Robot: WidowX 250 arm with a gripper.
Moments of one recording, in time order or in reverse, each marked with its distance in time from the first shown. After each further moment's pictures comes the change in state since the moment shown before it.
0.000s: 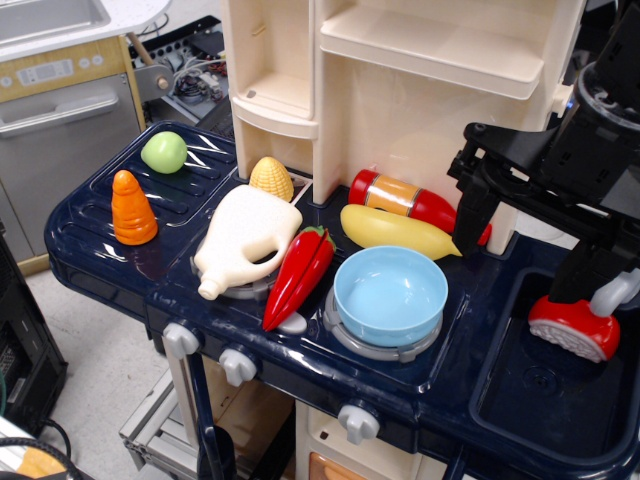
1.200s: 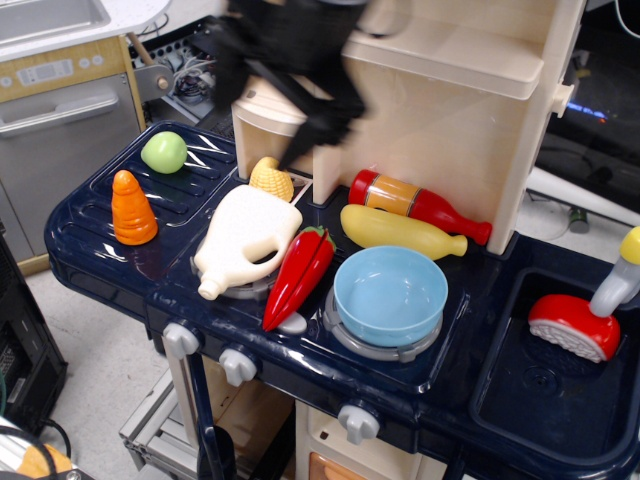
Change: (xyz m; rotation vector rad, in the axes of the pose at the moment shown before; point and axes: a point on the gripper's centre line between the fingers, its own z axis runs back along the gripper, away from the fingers) arm 0.005 0.186 -0.007 0.273 0.002 -0.120
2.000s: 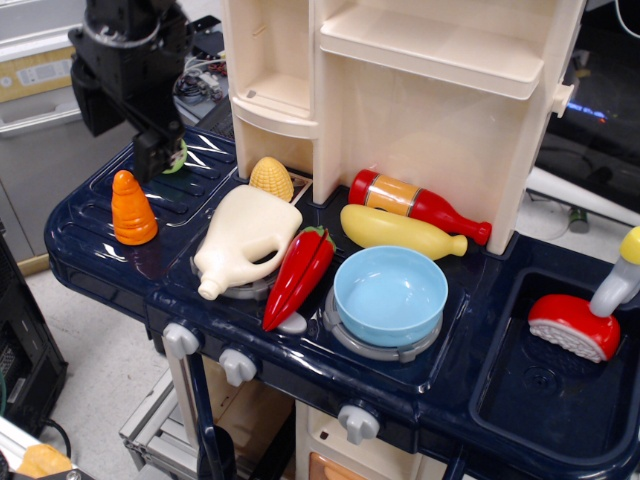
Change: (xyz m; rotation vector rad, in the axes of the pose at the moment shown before) arm -0.015 0.058 -0.085 -0.135 -0.080 -0.107
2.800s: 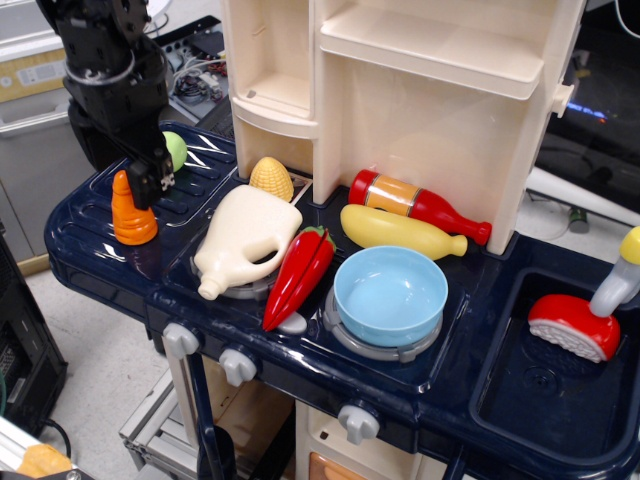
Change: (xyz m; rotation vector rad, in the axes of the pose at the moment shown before) arm 0.000 -0.006 -0.032 -0.124 -0.039 0.009
